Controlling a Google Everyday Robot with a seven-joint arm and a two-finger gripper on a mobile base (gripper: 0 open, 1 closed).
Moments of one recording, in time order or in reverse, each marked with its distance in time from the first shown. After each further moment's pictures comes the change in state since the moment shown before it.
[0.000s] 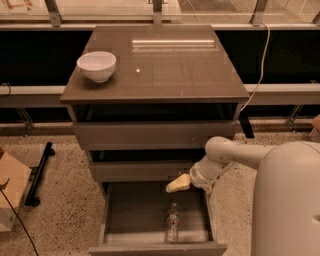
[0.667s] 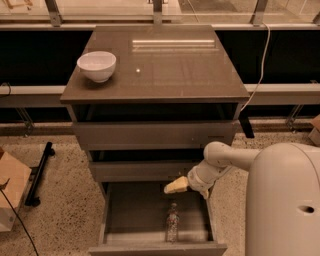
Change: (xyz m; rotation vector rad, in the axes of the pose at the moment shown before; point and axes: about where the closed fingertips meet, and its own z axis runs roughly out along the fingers) arm -0.004 -0.004 0.029 -0.033 0.007 0.076
